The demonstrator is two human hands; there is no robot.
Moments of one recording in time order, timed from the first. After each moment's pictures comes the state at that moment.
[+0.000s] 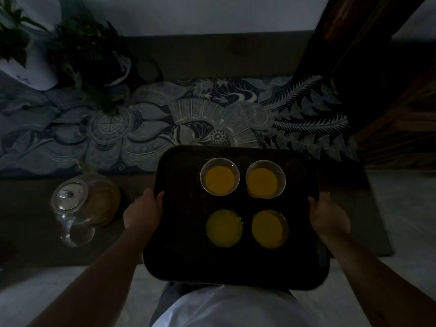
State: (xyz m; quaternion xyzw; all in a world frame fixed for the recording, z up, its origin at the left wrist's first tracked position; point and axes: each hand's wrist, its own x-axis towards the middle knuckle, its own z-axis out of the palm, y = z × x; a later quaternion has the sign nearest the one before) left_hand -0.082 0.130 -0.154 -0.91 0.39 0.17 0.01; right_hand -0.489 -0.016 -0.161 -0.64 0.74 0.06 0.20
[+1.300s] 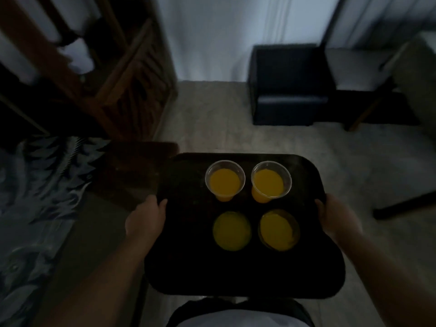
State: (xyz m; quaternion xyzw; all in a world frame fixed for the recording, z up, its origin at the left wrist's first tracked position) left_hand -0.381 0.131 -0.108 -0.39 0.90 0.15 0.06; right_hand -0.597 0.527 -0.131 -0.05 0.98 -0.11 0.16
